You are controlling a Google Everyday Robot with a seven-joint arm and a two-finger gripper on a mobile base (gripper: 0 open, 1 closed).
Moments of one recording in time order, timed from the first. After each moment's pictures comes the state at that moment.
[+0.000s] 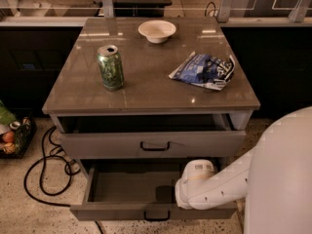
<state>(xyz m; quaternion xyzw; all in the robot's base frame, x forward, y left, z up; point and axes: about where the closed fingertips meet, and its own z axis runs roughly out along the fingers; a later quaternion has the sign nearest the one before) 0.446 -0.093 0.418 -0.72 0.68 -0.03 0.13</state>
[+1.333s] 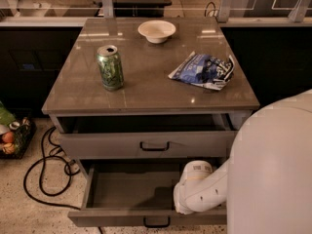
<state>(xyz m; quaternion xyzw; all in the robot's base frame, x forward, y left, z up) 0.425 -0.089 0.419 -0.73 0.68 -0.01 0.10</state>
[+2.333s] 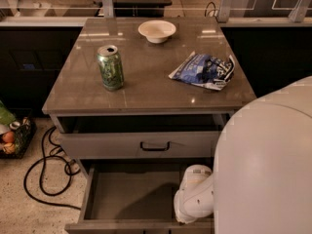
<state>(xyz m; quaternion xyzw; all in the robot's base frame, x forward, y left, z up) 0.390 -0.090 0.419 -0.73 0.68 0.01 0.07</state>
